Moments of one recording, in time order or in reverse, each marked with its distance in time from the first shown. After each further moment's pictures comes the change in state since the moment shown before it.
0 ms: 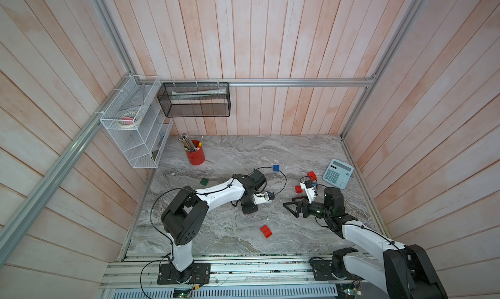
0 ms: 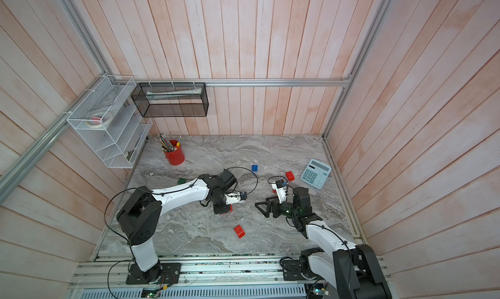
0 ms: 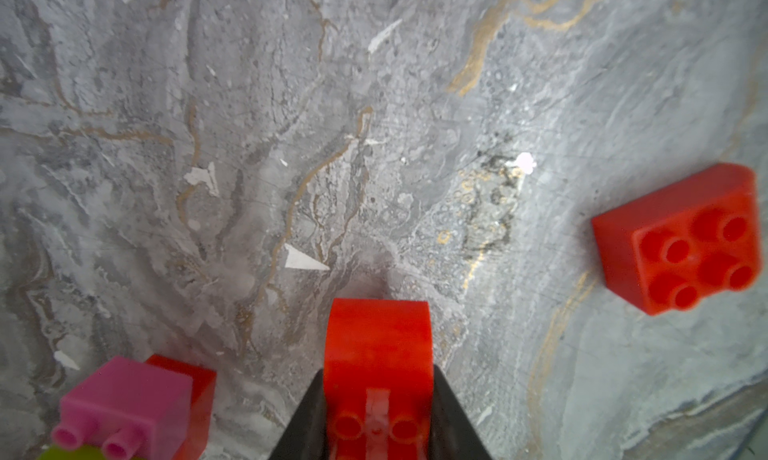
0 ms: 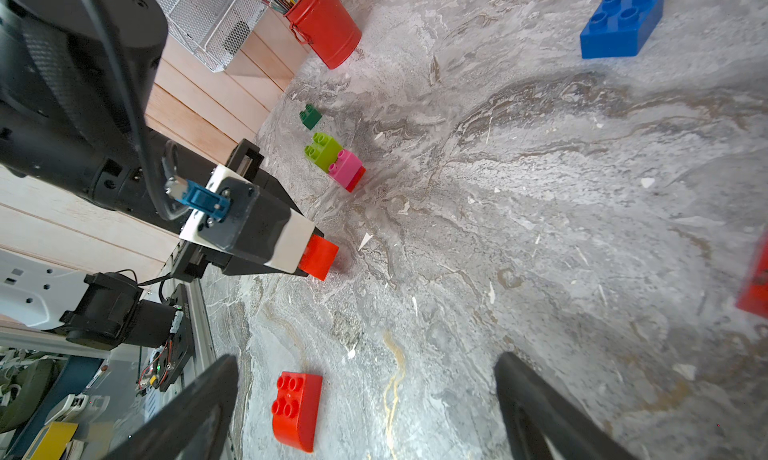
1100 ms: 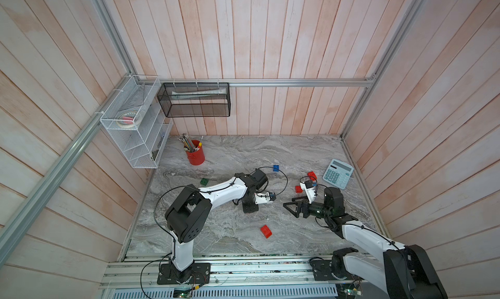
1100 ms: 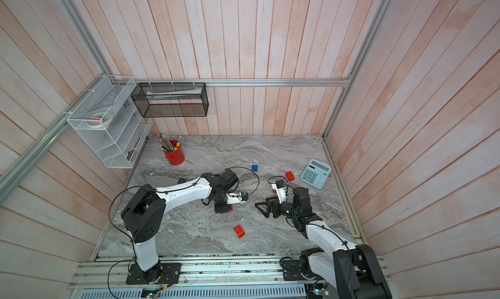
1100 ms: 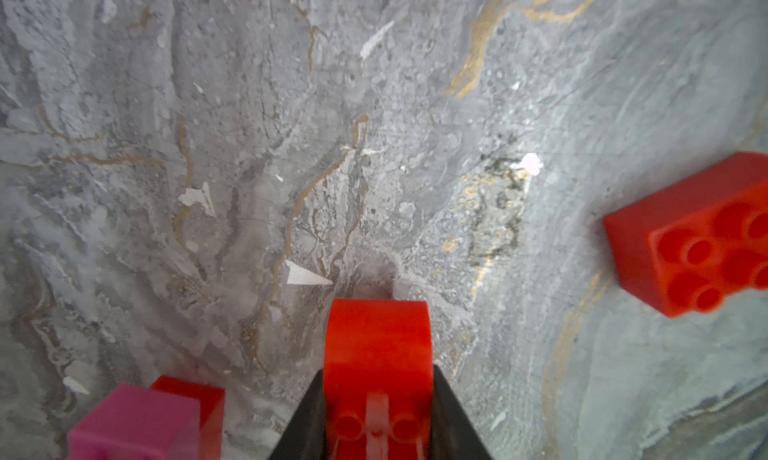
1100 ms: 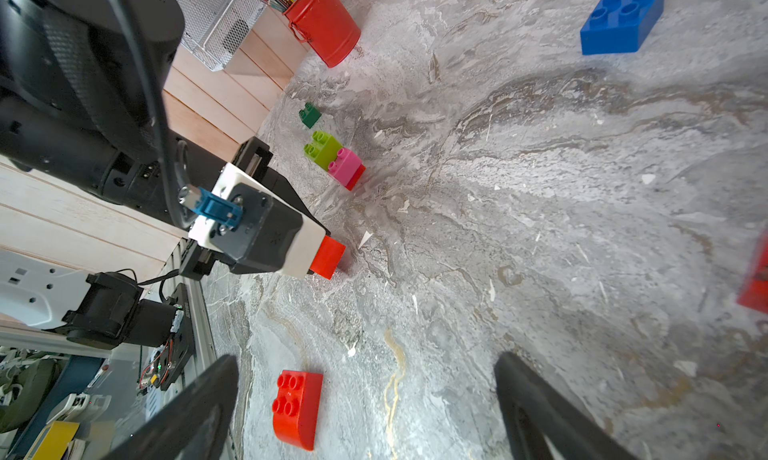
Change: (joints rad) left arm 0.002 0.042 0.047 -0.028 -0.005 0.057; right arm 0.000 -0.002 0.000 -0.008 0.000 0.000
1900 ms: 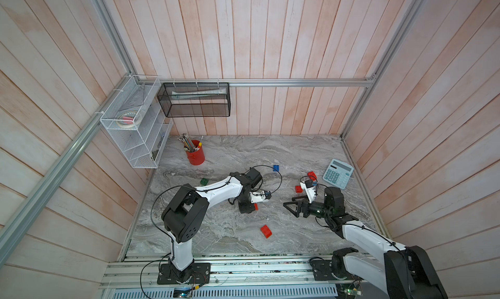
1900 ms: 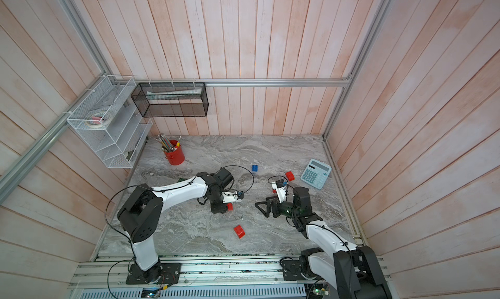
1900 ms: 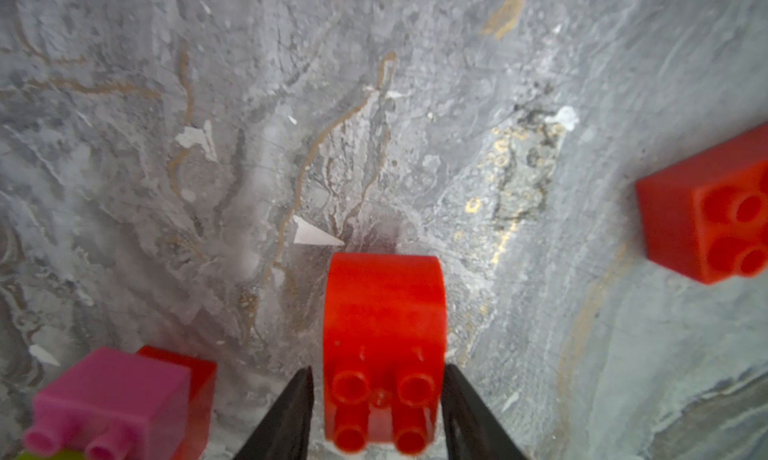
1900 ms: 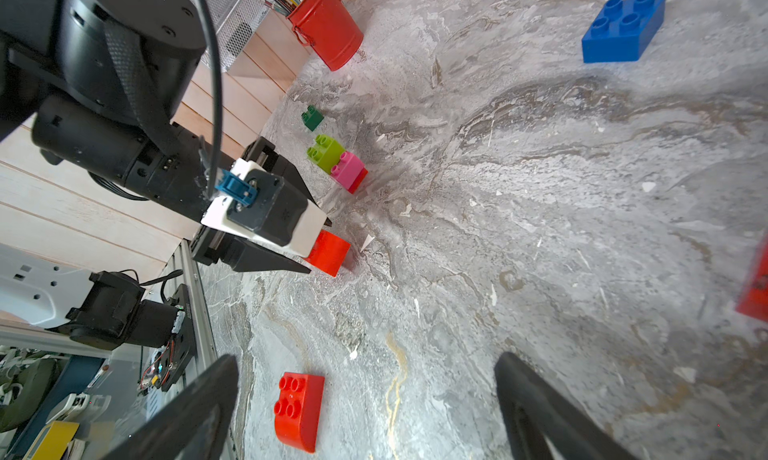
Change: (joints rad) left arm 0.048 -0.031 -0.055 0.015 0.035 0.000; right arm 0.000 -0.009 0.005 -0.003 -0.003 0.000
